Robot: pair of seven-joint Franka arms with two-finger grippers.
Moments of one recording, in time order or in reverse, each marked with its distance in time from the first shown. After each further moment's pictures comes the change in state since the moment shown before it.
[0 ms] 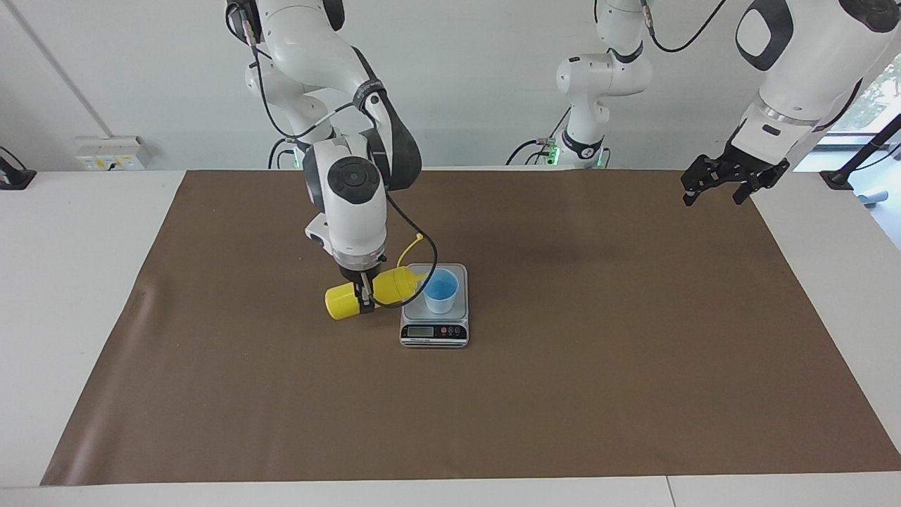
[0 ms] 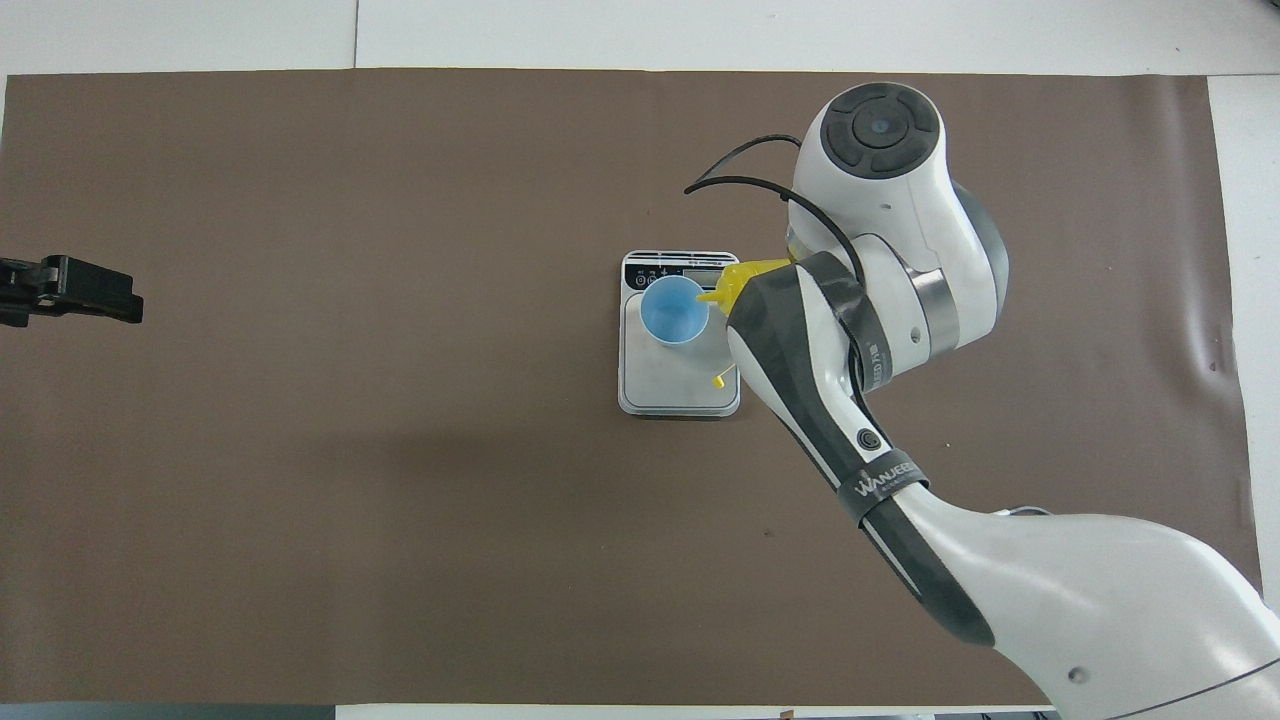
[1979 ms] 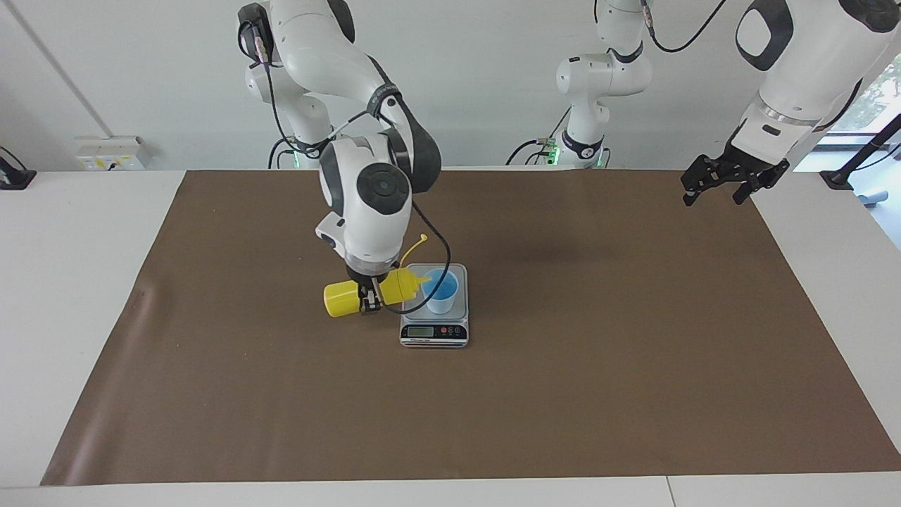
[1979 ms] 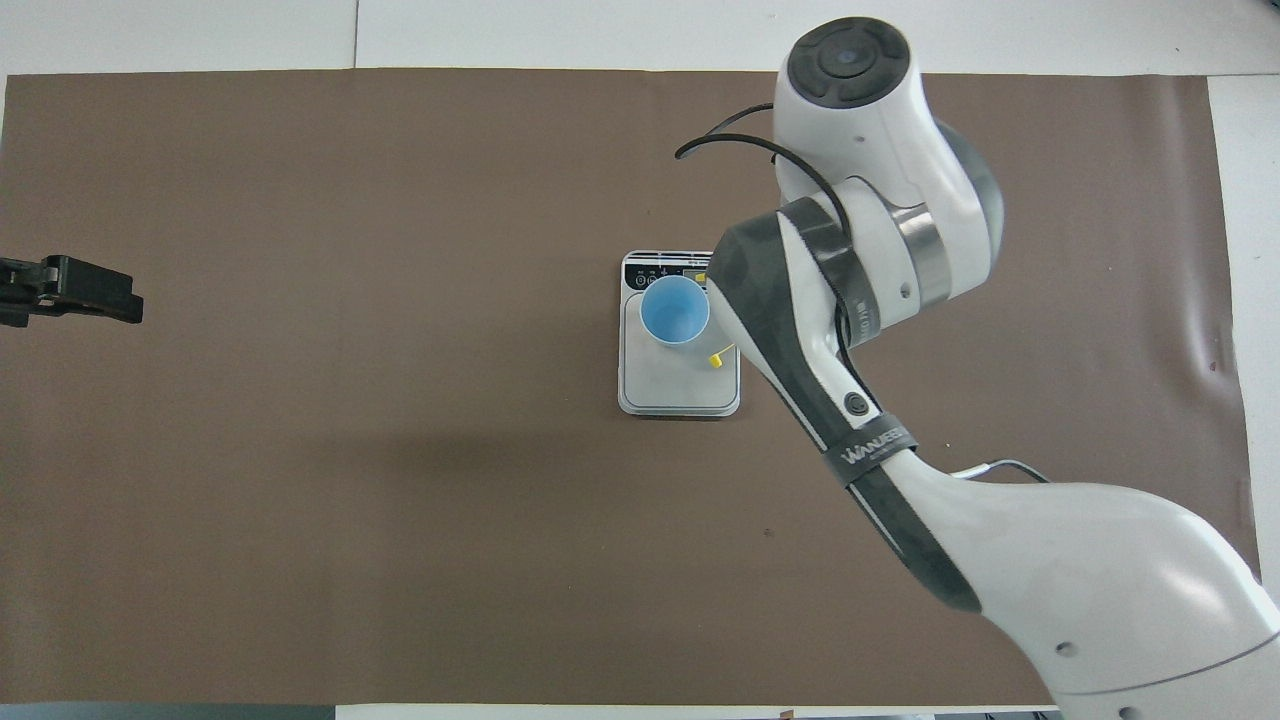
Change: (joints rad) left arm 0.000 0.000 0.000 0.000 0.000 0.000 0.000; right arm -0.049 0.064 -0.008 0.243 0.048 -0.225 -0.034
